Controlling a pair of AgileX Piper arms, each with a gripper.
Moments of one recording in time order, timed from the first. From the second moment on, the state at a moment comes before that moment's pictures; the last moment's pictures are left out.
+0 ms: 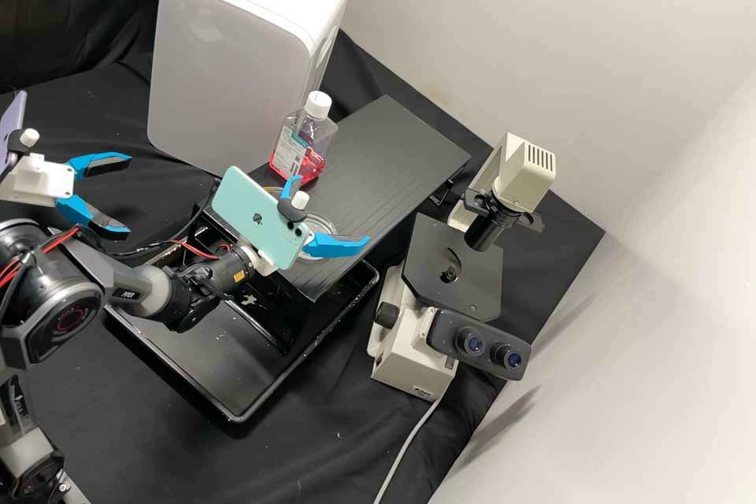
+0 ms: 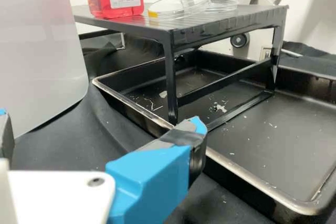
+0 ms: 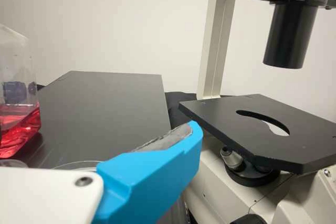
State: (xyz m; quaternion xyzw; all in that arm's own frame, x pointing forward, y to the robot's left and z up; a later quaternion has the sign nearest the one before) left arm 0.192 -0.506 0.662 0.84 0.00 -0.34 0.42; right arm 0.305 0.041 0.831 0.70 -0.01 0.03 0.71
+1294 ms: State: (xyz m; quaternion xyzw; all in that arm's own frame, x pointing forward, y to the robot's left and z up) left arm 0.193 -0.506 0.658 0.84 0.00 -0.33 0.42; right arm 0.285 0.084 0.781 0.66 0.10 0.04 0.74
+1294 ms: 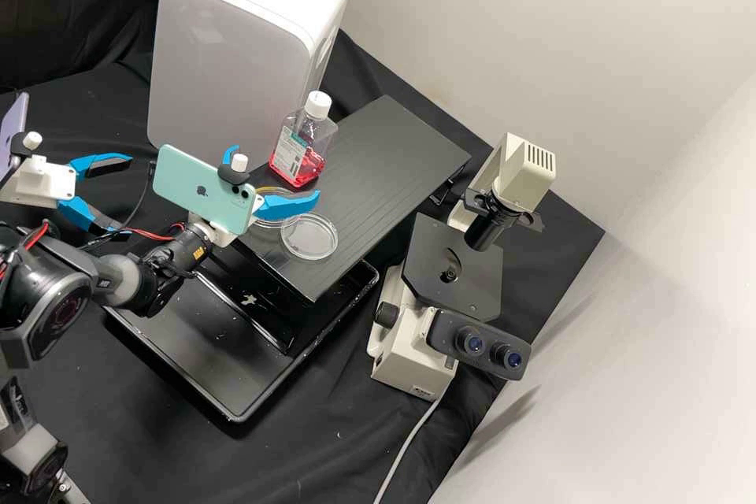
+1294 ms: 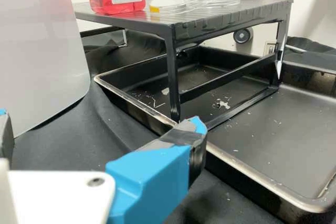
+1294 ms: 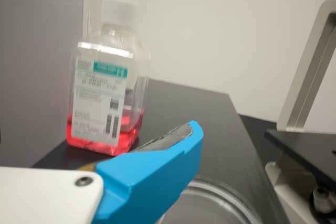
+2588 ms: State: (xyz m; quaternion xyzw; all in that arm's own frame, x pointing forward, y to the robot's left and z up) left arm 0.193 -0.505 0.659 0.85 0.00 -0.33 0.42; right arm 0.276 0.057 0.768 0.66 0.06 0.00 0.75
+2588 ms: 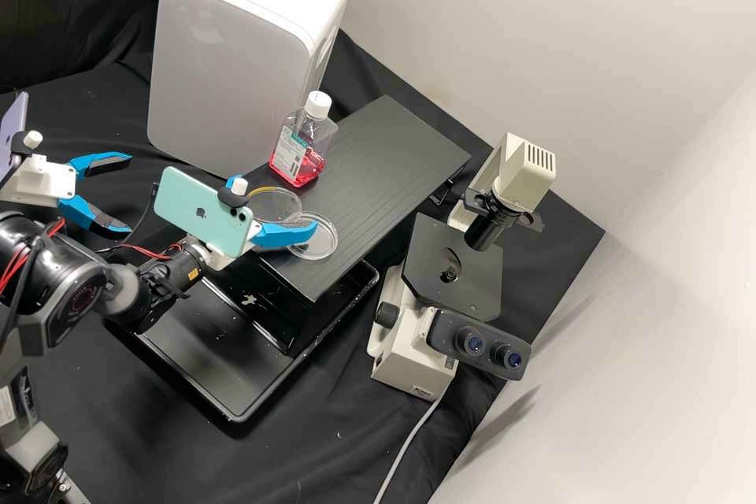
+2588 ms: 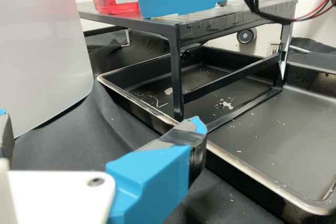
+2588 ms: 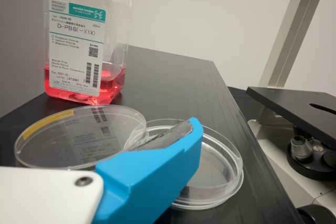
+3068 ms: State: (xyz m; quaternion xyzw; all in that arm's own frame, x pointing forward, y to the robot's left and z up) left arm 0.193 -0.505 0.659 0.85 0.00 -0.33 0.42; right arm 0.277 0.054 0.768 0.66 0.06 0.01 0.75
